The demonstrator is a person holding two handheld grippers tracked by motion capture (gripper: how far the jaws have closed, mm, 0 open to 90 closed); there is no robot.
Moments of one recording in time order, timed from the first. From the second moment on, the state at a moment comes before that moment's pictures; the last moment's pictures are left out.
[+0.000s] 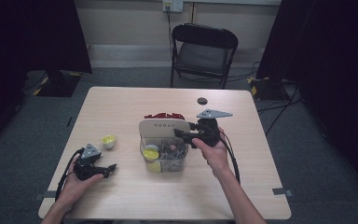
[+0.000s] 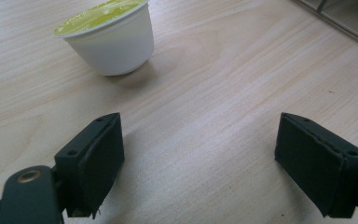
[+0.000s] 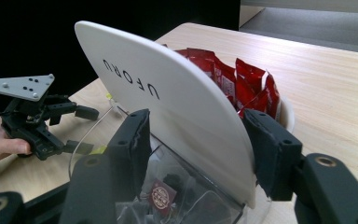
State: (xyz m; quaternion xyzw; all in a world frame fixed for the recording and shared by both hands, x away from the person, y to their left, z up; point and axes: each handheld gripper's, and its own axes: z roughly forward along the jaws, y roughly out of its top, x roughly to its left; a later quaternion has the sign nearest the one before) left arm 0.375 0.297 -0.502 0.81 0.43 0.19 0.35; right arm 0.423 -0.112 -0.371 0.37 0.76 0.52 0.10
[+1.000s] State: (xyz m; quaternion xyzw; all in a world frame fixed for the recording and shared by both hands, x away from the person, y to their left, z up) left arm 0.375 0.297 -0.502 0.81 0.43 0.19 0.36; right arm 0.411 -0.112 -0.374 0.36 0.77 0.52 0.10
